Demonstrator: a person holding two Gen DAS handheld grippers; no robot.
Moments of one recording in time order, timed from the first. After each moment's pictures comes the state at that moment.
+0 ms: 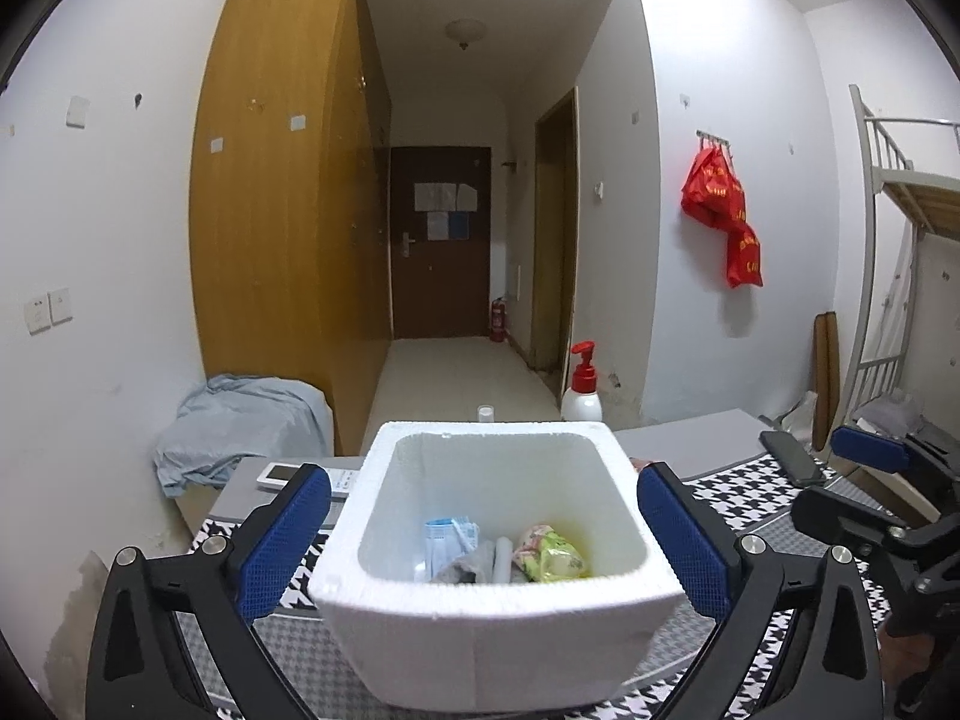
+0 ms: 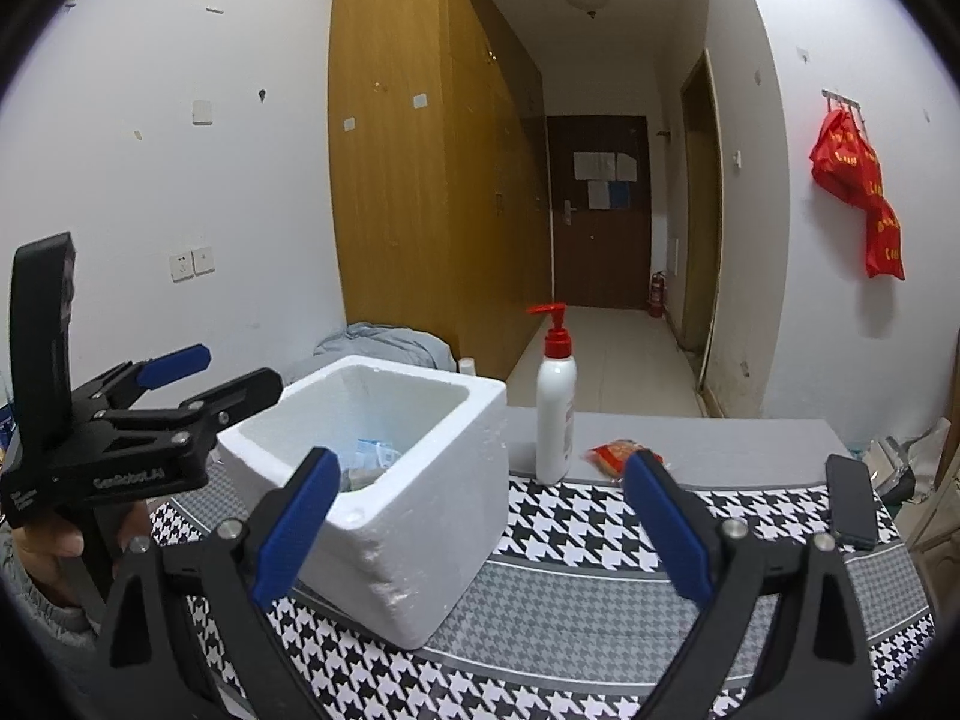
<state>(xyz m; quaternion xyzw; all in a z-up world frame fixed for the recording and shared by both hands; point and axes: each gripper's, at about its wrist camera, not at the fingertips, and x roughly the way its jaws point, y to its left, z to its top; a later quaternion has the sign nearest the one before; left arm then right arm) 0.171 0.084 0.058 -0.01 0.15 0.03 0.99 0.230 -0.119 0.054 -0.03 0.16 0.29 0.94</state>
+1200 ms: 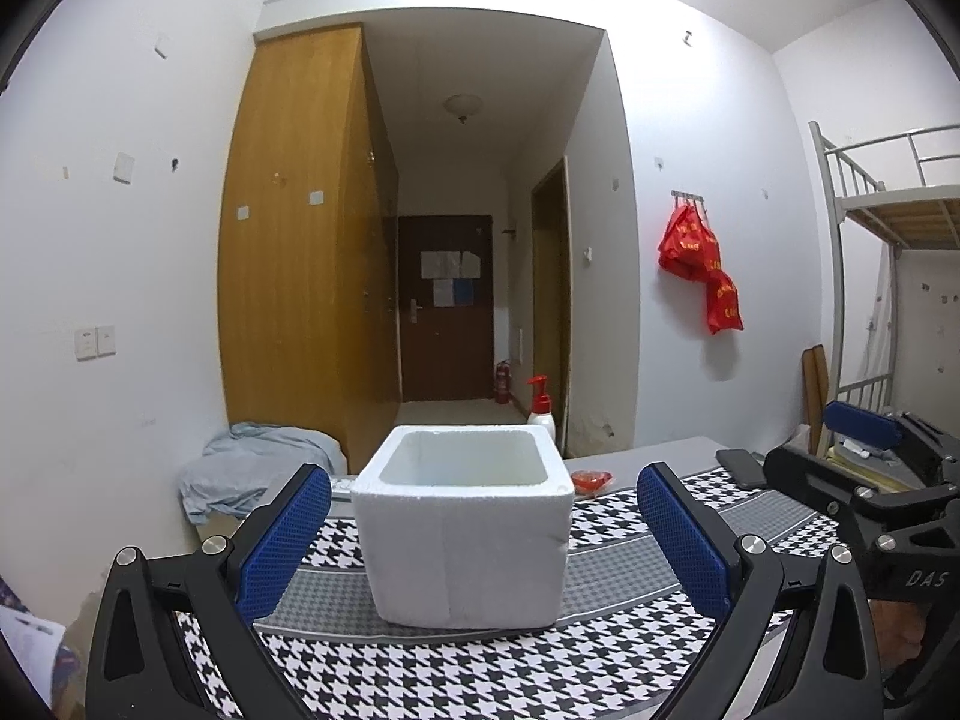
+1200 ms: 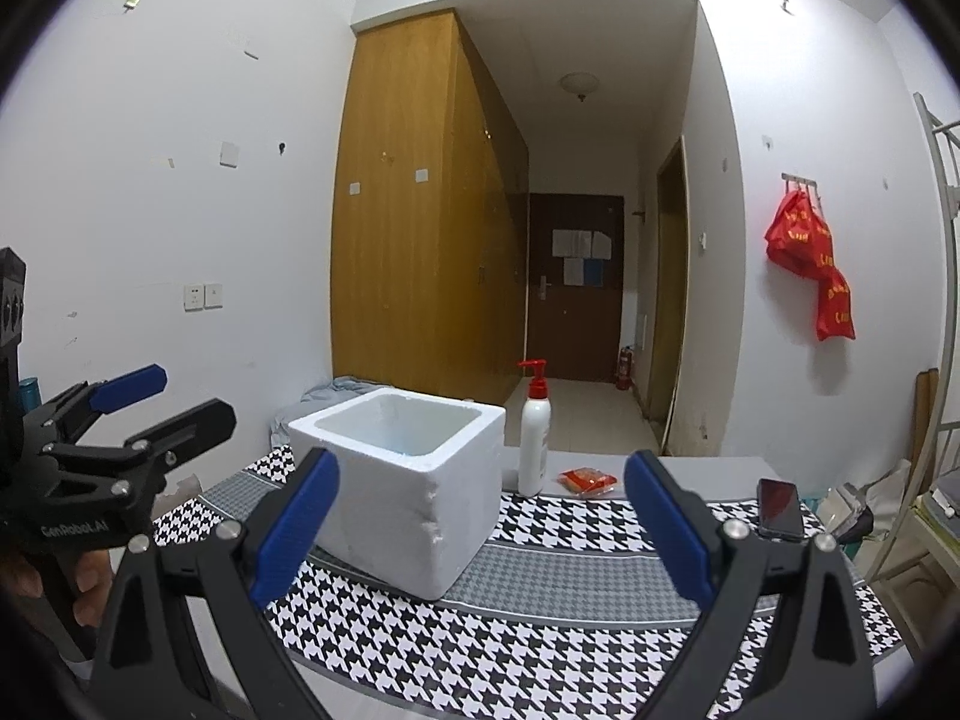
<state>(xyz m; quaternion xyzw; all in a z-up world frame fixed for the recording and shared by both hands) 0.041 0.039 0.052 0.00 0.06 0.04 1.00 0.106 -0.148 0.055 -0.04 0.06 0.25 0.97</state>
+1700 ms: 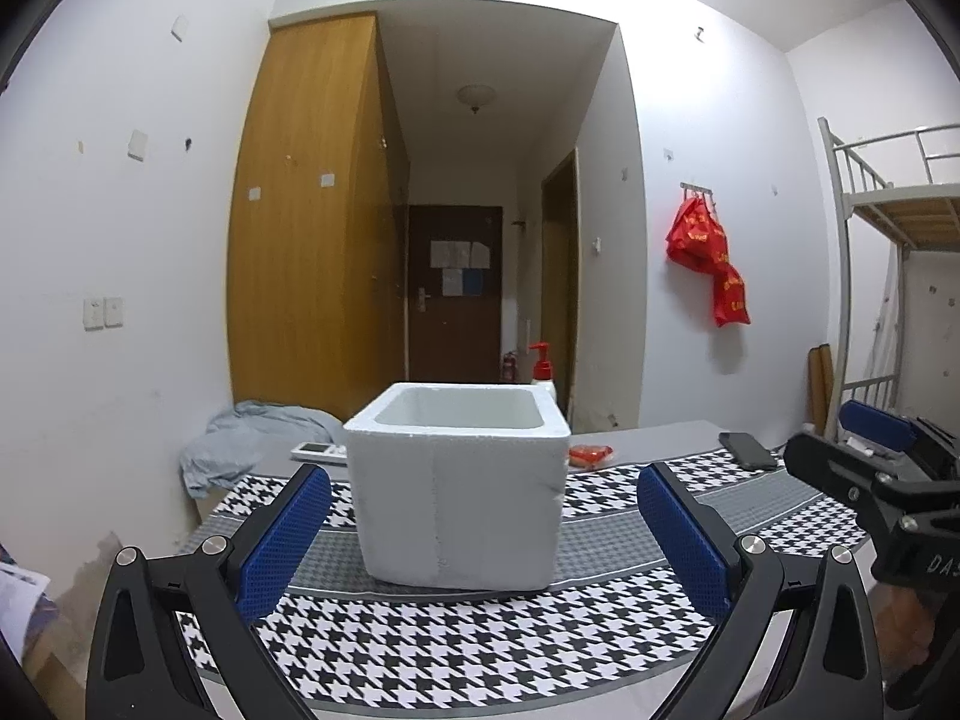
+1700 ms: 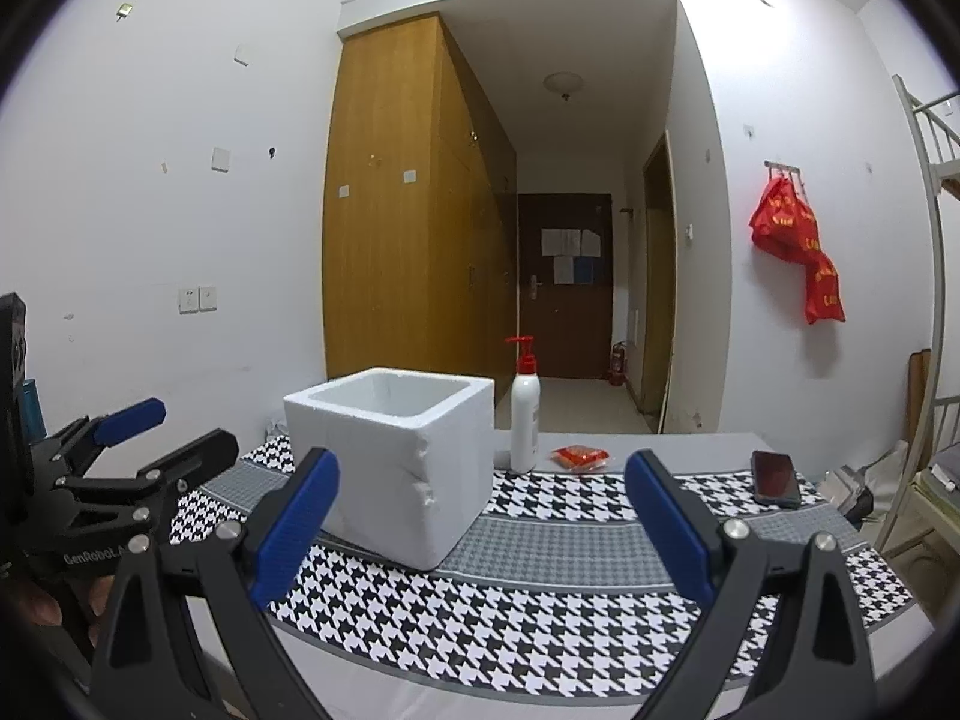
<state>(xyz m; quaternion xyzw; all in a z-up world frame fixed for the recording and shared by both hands) 0.029 0.030 0.014 -0.01 0.07 0.06 1.00 0.096 -0.162 0.024 -0.02 0.06 0.24 0.97</state>
